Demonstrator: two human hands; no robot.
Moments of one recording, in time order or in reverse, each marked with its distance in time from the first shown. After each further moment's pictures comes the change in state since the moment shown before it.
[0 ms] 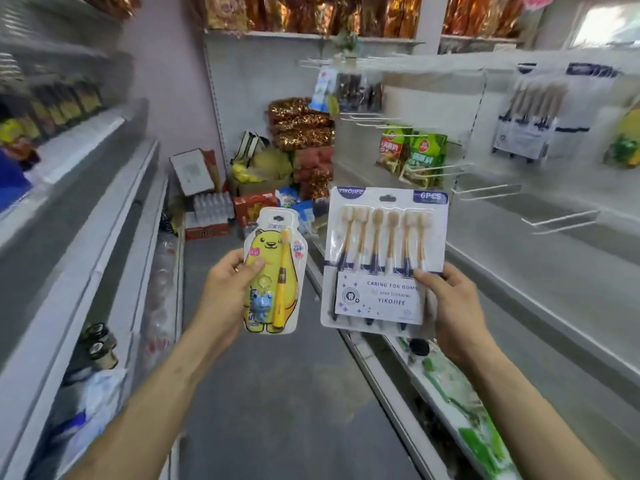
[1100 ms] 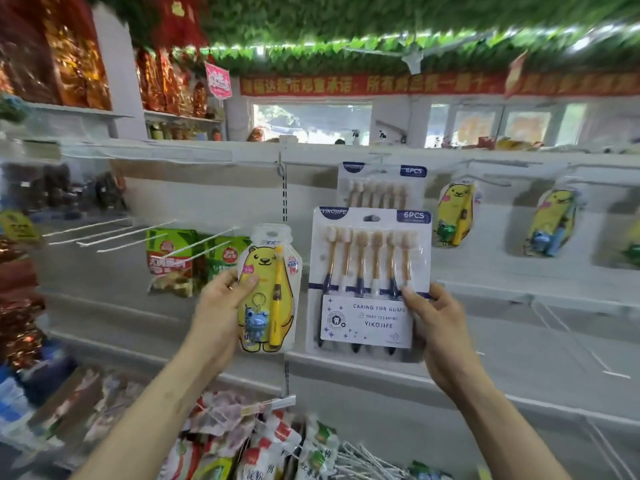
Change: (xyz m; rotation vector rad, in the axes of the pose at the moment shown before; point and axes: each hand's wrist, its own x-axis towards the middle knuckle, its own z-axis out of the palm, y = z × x) left_hand 0.483 -0.003 0.358 -0.223 -0.887 -0.135; right_hand 0.328 -0.080 -0.019 -0.087 0.822 -0.426
